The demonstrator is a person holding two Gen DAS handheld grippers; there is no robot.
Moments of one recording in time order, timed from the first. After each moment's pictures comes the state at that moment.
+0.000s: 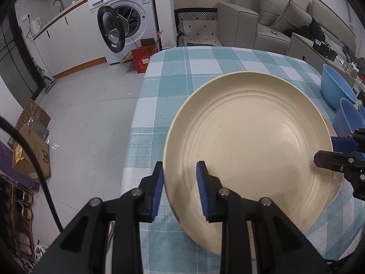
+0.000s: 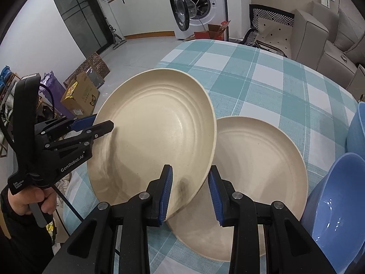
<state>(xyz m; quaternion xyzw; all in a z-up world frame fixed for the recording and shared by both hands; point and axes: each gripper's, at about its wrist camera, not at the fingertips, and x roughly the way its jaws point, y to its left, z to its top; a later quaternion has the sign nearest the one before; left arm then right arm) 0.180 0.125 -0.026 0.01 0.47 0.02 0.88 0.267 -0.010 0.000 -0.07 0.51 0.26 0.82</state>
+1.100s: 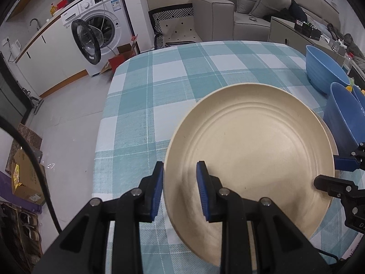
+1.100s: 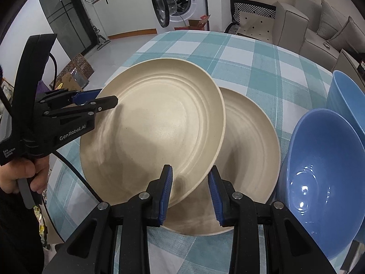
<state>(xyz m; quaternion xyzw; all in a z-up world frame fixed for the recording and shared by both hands) 0.214 0.066 -0.030 0.07 0.48 -0.03 0.88 0.253 -0.060 -0.023 -0.07 0.52 0.21 0.82</state>
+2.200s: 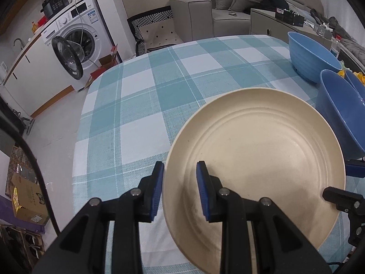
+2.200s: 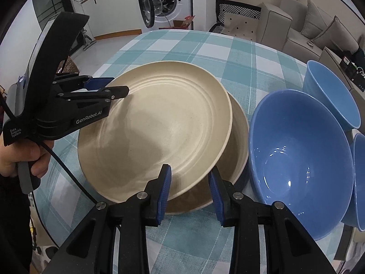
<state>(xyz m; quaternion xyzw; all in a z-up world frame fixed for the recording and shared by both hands) 0.233 0.020 -0.039 0.11 0.47 -0.07 0.87 0.234 -0.085 -0.024 -0.09 0.51 0.16 0.84</state>
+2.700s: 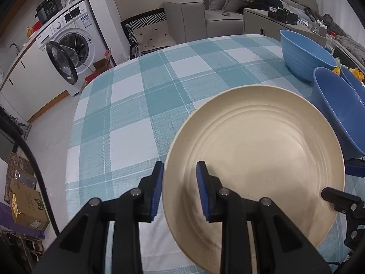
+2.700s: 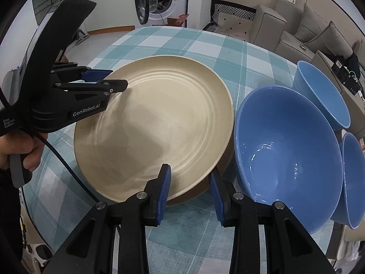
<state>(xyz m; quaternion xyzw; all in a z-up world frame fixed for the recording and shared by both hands) 0.235 0.005 -0.041 0.12 0.46 -0.09 0.87 0.227 -0.090 -0.027 -0.12 0.51 0.14 0.84</state>
